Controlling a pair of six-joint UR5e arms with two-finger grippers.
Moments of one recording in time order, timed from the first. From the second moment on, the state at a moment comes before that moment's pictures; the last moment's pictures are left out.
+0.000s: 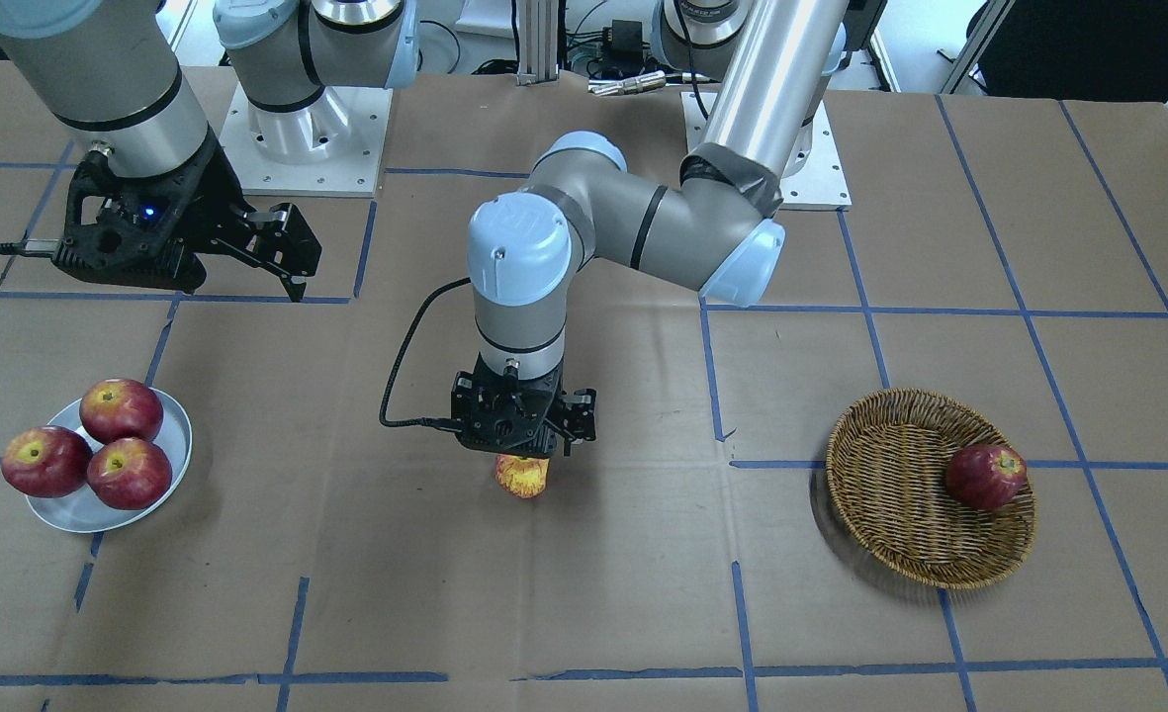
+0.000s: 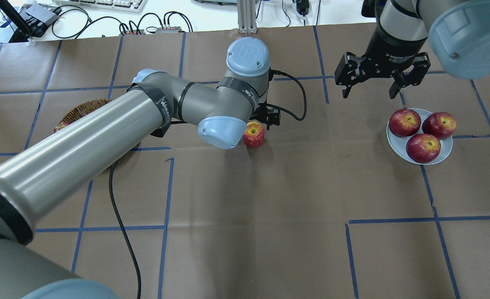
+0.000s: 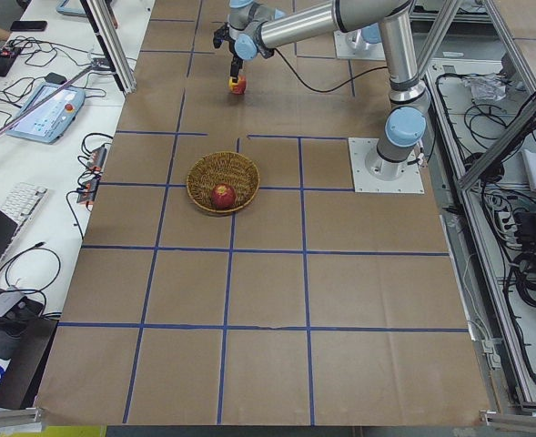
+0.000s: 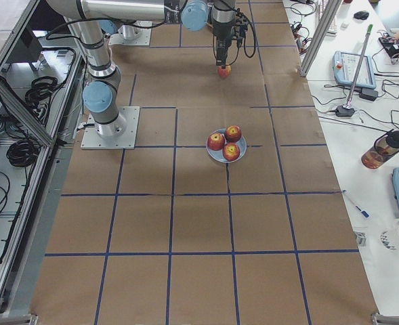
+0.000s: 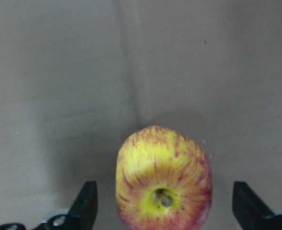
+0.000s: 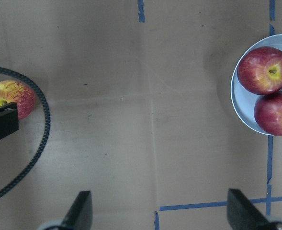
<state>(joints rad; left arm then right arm) -1.97 -2.02 -1.59 -1.00 1.62 -0.24 1.57 -1.52 1.58 -1.62 -1.57 0.07</state>
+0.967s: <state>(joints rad) -1.72 -1.59 -1.61 -1.43 1.60 -0.04 1.63 -1.47 1.57 -1.70 -1.57 0.11</state>
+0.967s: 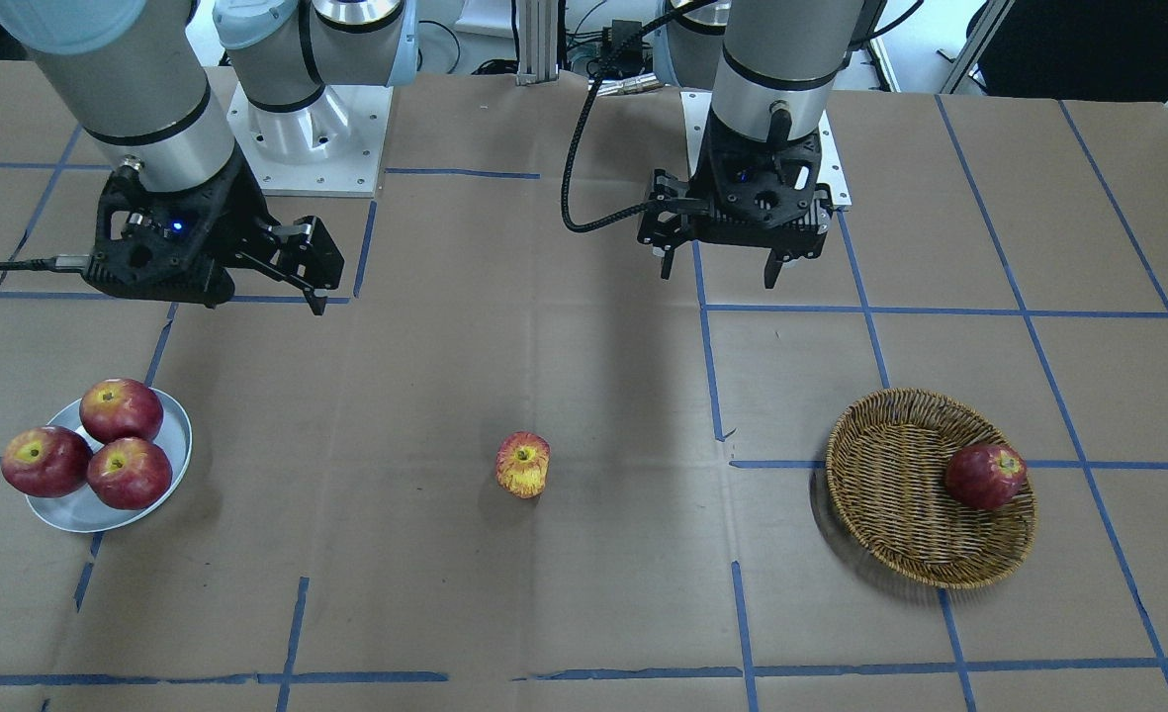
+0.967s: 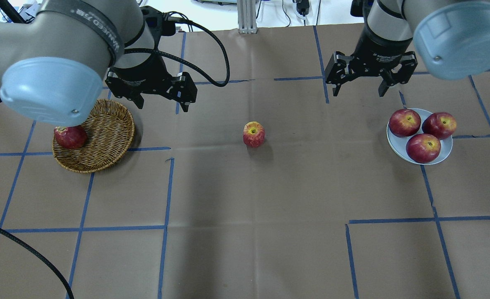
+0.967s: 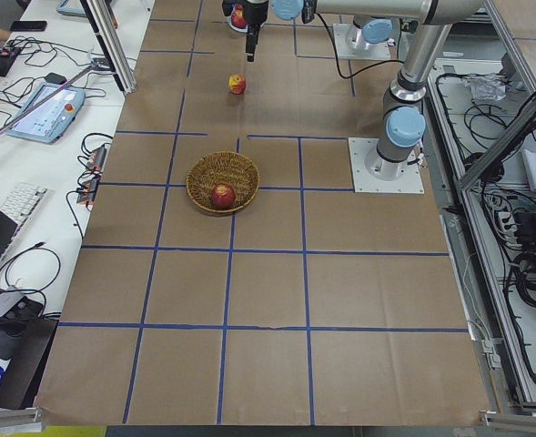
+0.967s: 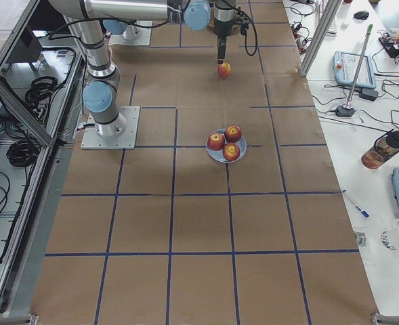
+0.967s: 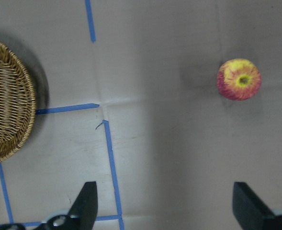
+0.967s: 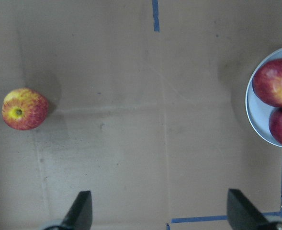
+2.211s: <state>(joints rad) -1.64 -1.53 -1.63 -1.52 1.60 0.06 1.94 -1.03 1.52 -2.13 -1.59 0.38</state>
